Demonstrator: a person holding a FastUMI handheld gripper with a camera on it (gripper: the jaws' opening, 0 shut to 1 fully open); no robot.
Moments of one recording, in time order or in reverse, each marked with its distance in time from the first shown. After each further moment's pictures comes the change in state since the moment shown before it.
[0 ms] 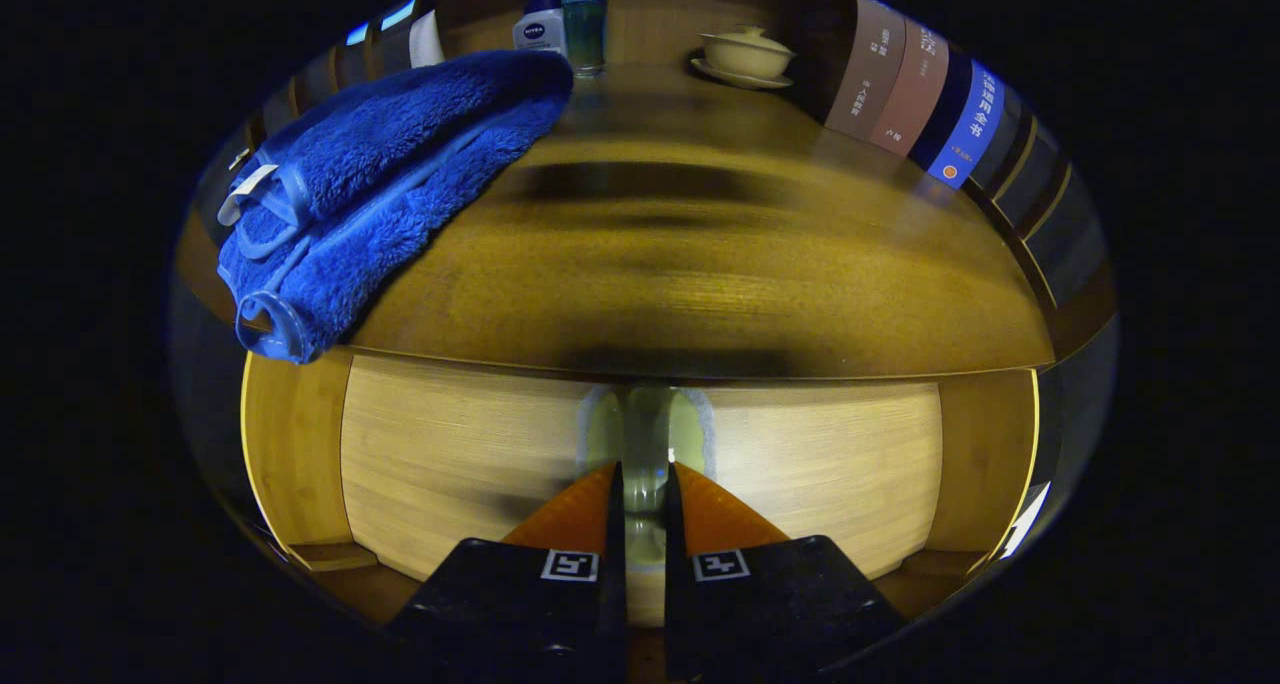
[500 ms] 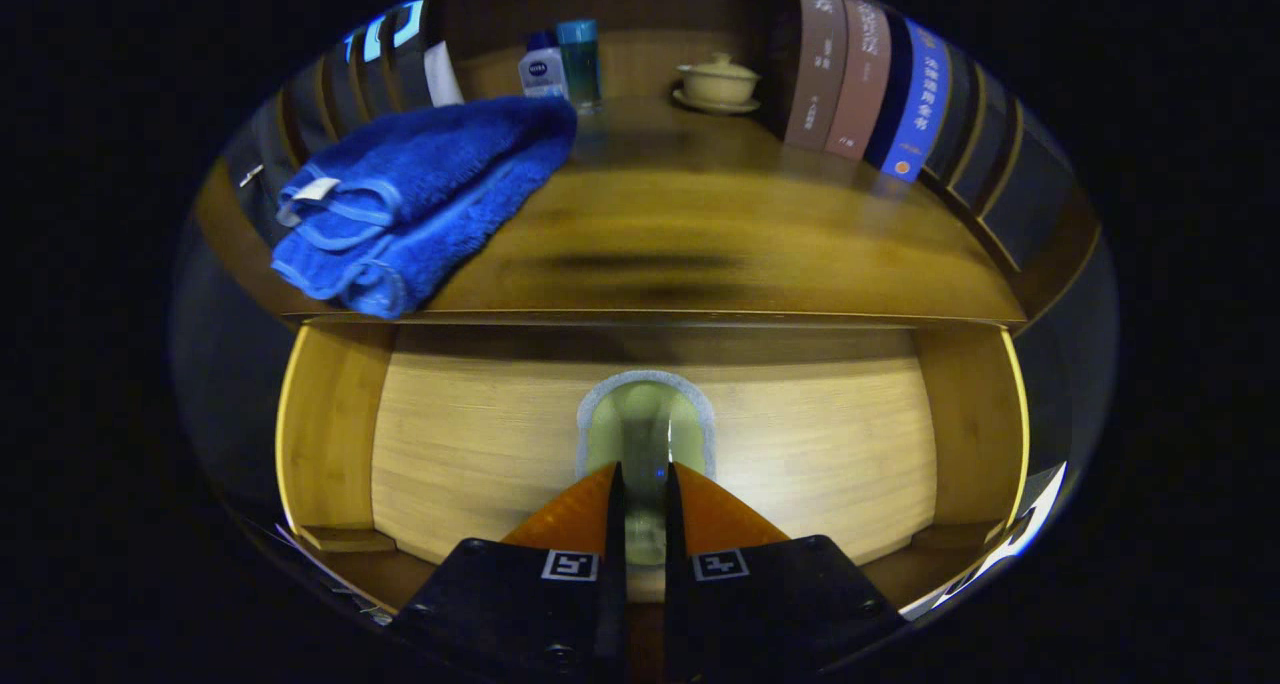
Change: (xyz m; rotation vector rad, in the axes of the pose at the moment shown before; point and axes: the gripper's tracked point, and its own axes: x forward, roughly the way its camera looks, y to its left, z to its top) arm -0.056 -0.001 -0.013 0.044 -0.133 0.034
